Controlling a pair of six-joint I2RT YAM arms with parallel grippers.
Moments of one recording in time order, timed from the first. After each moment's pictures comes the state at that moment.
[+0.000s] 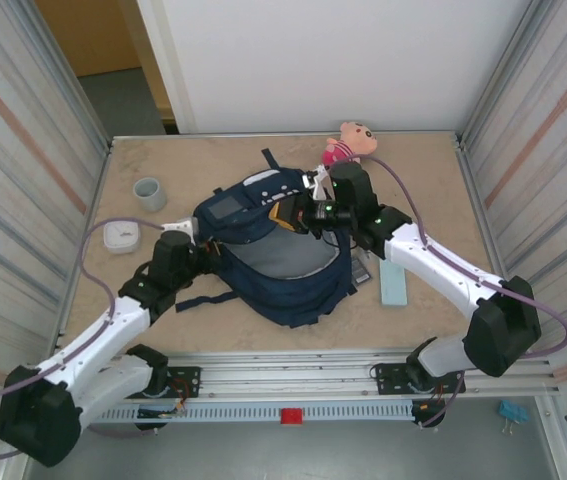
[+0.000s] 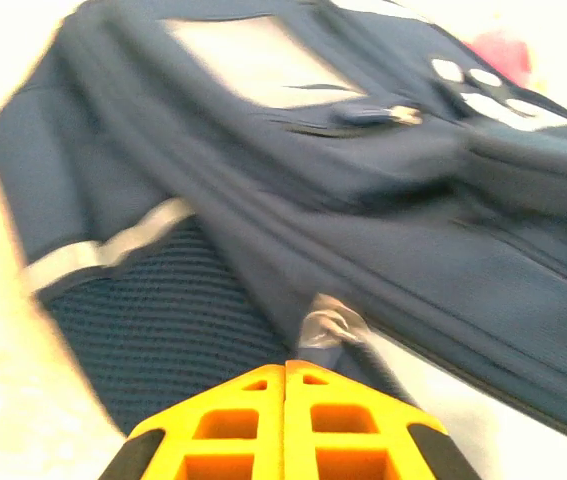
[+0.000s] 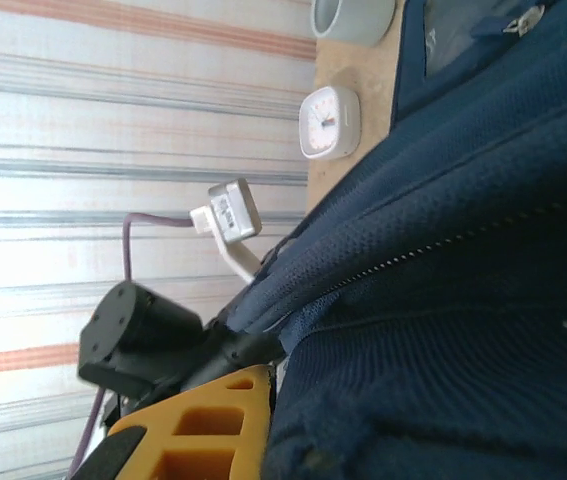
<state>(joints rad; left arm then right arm) -0.35 1.01 0.52 -0.14 -0.03 -0.57 0.64 1.40 1.14 -0.16 -0.60 1.14</state>
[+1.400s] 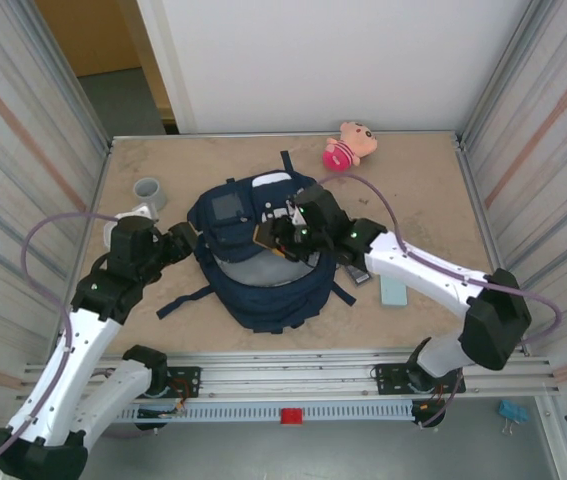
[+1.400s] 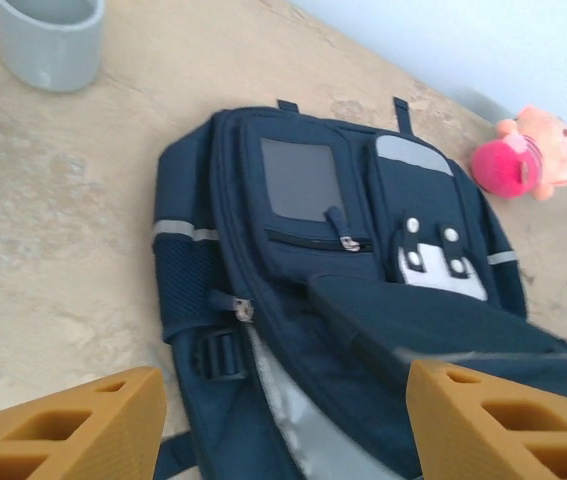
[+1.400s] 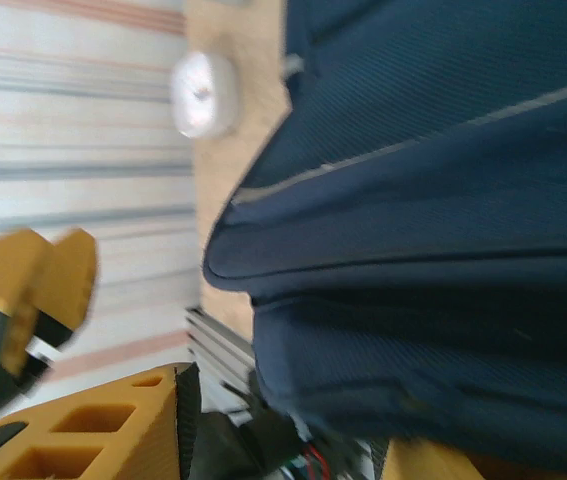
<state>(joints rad) -0.32 0.77 0.84 -0.67 -0.06 -0.67 0.83 1.43 1.12 -0.35 -0.32 1.14</state>
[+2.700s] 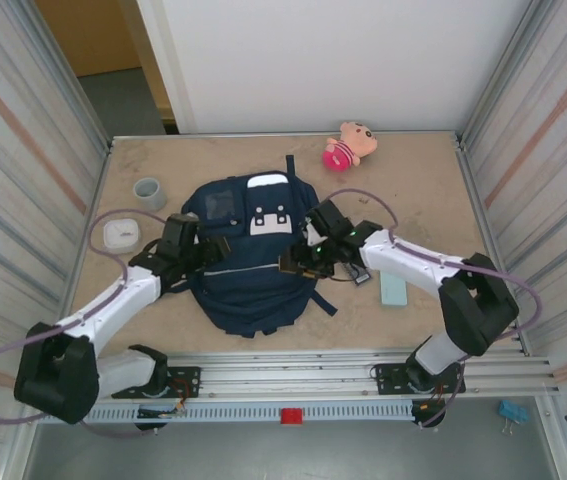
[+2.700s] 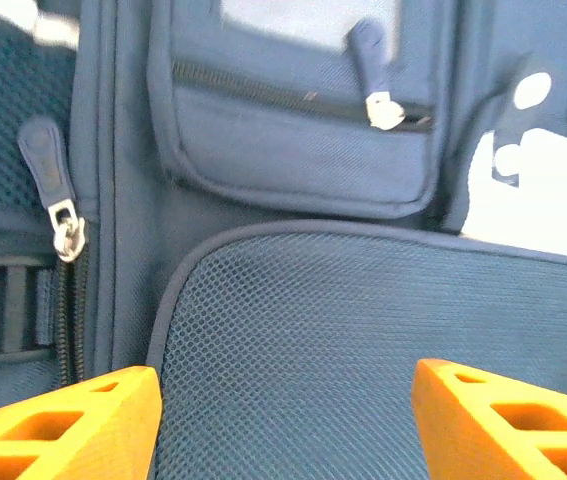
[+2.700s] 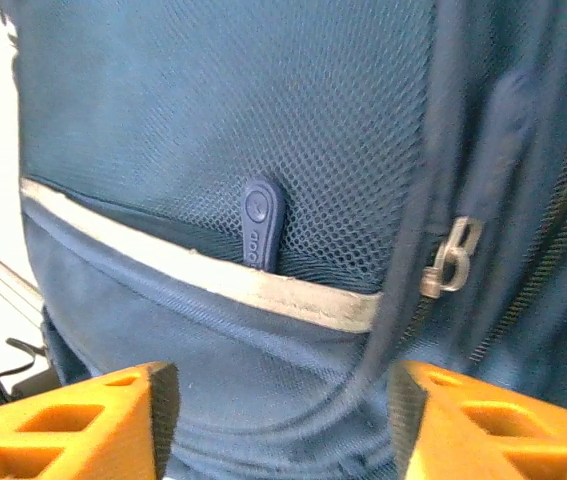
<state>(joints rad) -0.37 1.14 0.68 -0.37 0.01 -0.65 0.68 1.53 1.05 -0.53 -0.40 0.76</state>
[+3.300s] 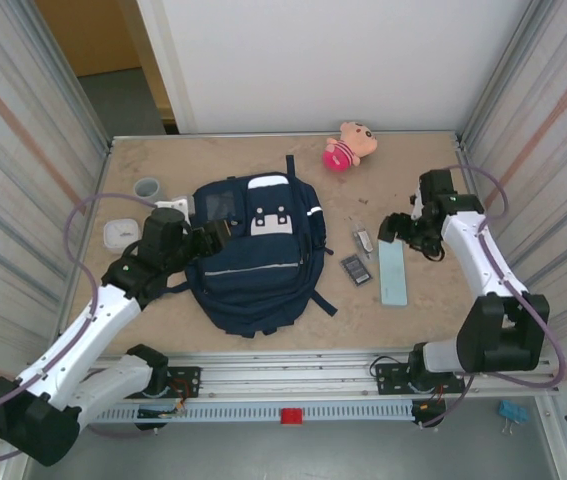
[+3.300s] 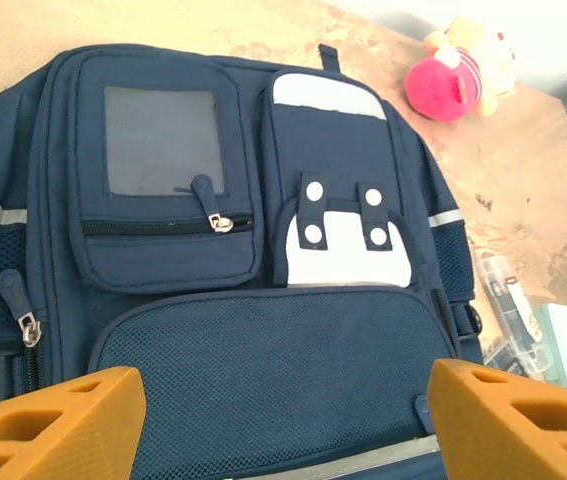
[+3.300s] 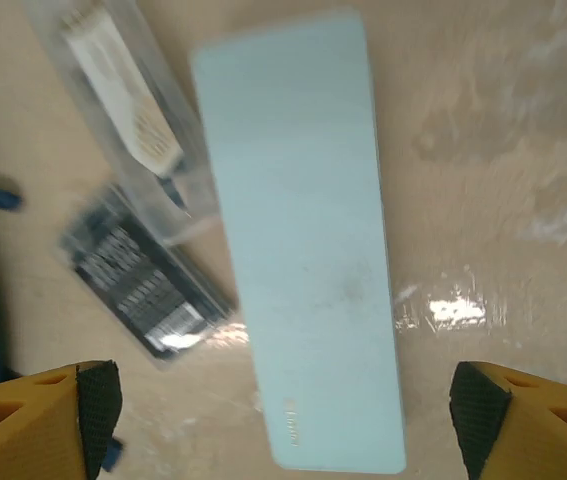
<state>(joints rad) -0.46 0.94 0.80 -0.47 -0.05 -0.56 0.01 1.42 1.04 -1.00 -0.13 0.27</state>
